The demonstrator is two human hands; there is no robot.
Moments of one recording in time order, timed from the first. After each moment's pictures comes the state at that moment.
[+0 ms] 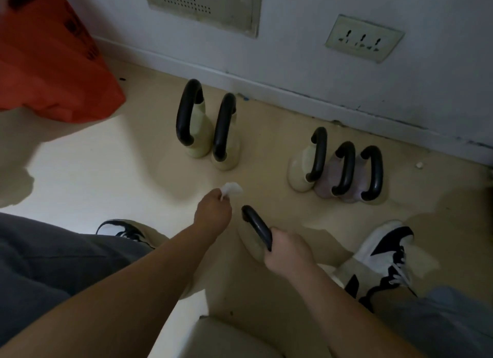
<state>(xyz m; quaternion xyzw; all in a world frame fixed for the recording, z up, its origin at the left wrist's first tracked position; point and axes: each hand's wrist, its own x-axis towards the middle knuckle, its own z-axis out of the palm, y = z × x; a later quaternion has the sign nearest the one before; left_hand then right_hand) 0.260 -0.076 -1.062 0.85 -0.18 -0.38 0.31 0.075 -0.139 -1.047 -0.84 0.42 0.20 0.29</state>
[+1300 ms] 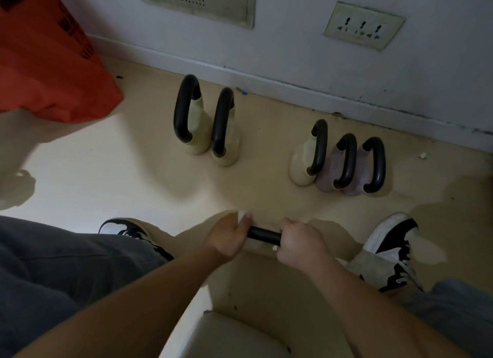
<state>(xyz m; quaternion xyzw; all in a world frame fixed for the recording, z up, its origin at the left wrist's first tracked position) 0.222 -0.044 -1.063 0.81 -0.40 -0.37 0.21 0.070 -0.155 -1.041 -0.86 0.39 0.26 0.19</state>
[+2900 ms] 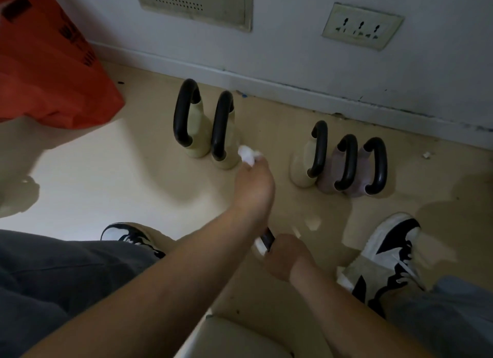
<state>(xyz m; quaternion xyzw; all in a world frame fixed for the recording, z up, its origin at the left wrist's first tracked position) 0.204 -0.139 -0.949 0.80 -0.15 -0.38 0.45 0.078 -0.133 -1.053 -0.75 0.48 0.27 0.36</state>
